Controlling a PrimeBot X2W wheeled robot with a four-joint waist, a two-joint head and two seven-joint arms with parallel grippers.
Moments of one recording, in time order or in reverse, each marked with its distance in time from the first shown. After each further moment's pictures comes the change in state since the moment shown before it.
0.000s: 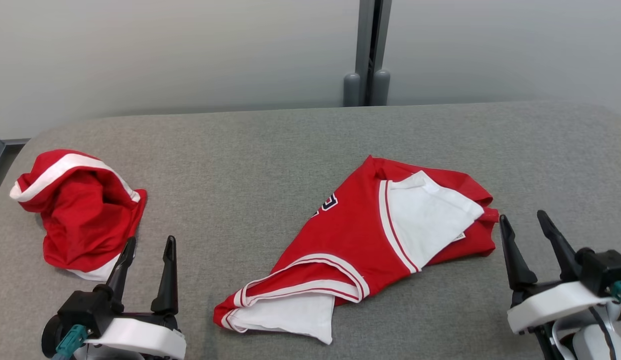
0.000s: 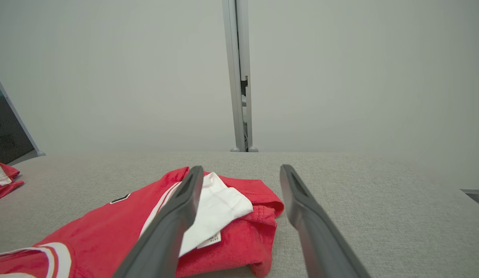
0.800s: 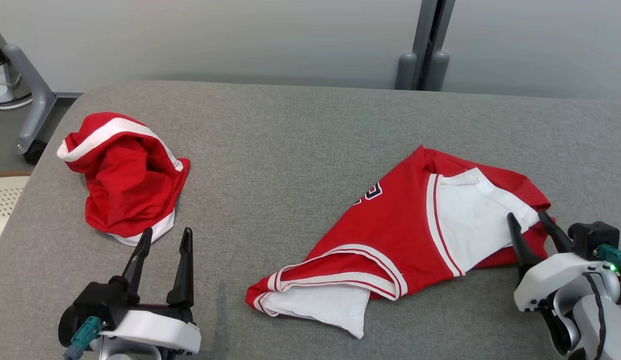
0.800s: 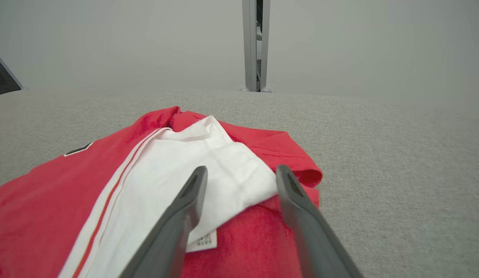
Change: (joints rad) left arm -0.023 0.000 -0.074 -0.009 -0.037 0.030 0.000; right arm -0.271 -0.063 0.087 0.483 0.045 0.000 0.004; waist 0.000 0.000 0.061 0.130
